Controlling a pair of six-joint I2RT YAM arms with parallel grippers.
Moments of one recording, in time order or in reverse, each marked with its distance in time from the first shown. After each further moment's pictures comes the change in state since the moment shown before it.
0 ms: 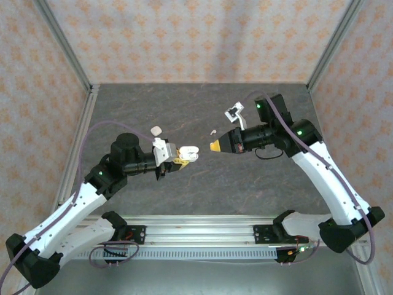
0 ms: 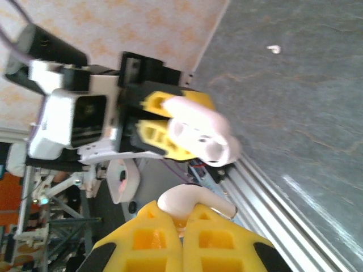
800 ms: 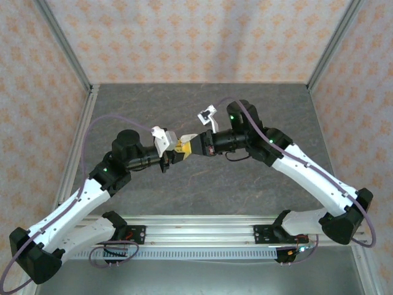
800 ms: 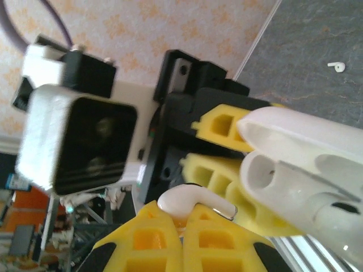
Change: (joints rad) left arm 0.000 0.049 0.002 0.171 -0.083 -0.178; right arm 0.256 0.063 -0.134 0.492 0.170 0.339
